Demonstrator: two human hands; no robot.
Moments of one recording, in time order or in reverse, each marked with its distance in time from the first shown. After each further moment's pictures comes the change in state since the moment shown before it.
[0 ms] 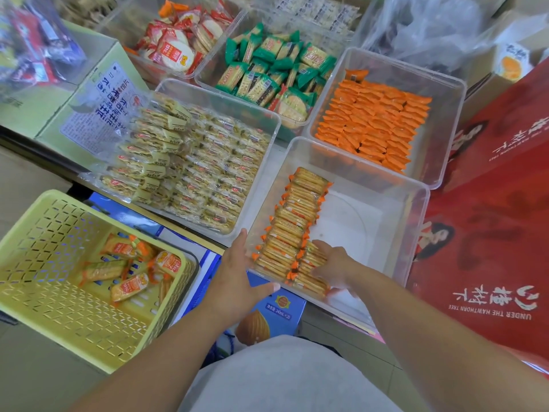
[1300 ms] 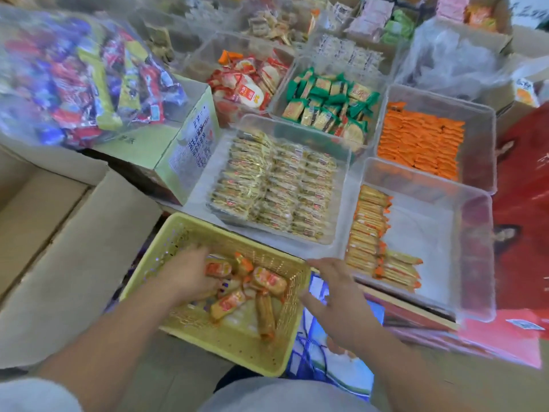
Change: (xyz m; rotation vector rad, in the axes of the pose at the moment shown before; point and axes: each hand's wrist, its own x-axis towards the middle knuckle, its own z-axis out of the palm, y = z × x) left_hand 0.038 -0.126 -0.273 0.817 -0.109 0.003; right_hand -0.107 -0.133 0.193 -0.080 0.513 -0.593
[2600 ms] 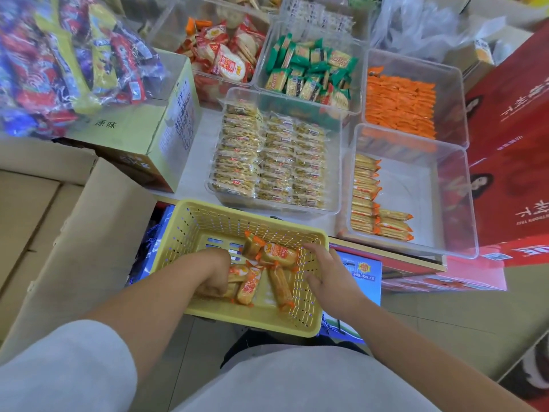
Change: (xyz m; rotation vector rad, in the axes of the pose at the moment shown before) left_hand 0.036 0.001 0.023 0.437 -0.509 0.197; right_hand -0.008 -0.017 0.068 -0.022 -0.017 0.302
